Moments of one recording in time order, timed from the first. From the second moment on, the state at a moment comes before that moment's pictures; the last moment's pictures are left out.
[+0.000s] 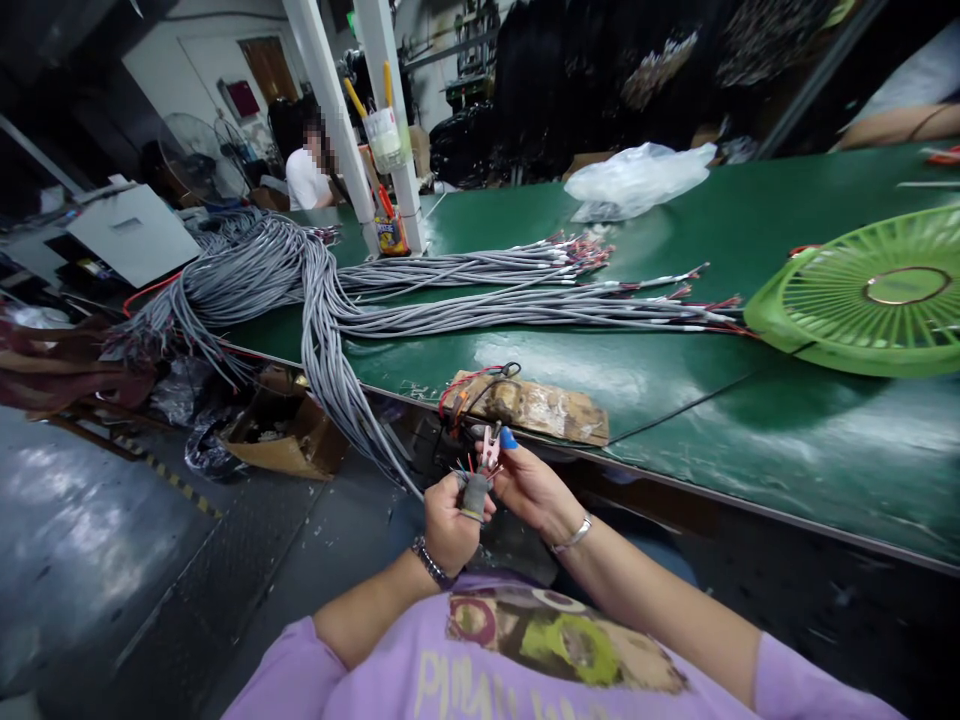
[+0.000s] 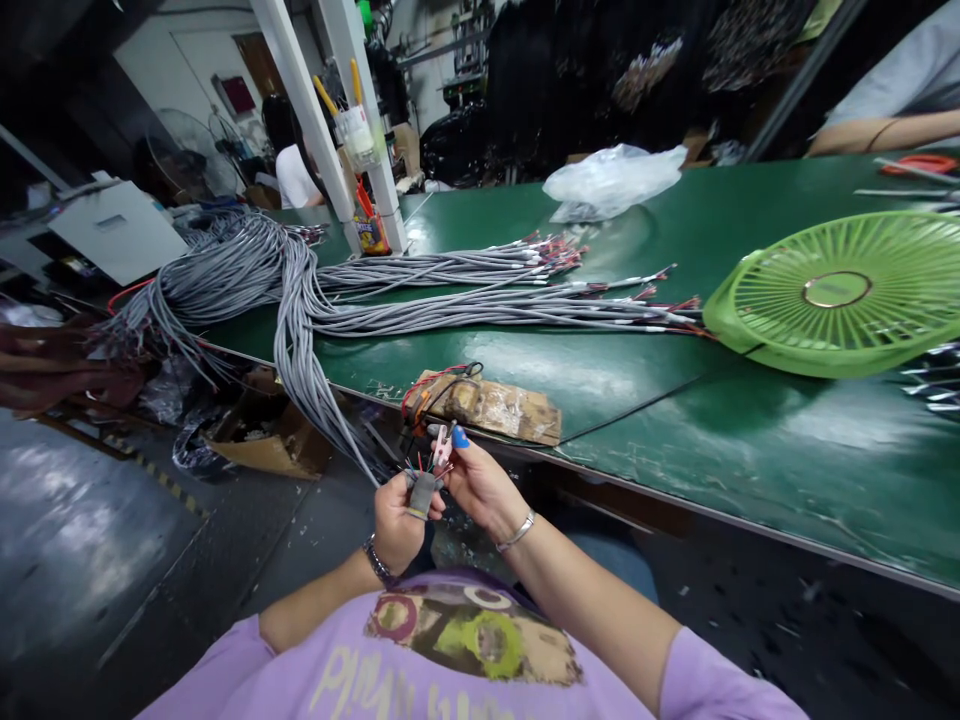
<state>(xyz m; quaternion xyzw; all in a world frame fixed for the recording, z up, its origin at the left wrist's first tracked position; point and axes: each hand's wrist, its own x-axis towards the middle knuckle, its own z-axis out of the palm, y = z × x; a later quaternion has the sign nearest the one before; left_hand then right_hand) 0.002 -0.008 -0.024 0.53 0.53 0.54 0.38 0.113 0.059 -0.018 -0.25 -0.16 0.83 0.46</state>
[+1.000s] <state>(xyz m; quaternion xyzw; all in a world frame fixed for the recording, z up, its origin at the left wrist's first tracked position) -0.007 -0.020 -0.032 0.57 0.57 0.32 0.51 0.146 0.039 -0.003 -0.33 -0.71 0.54 0.30</state>
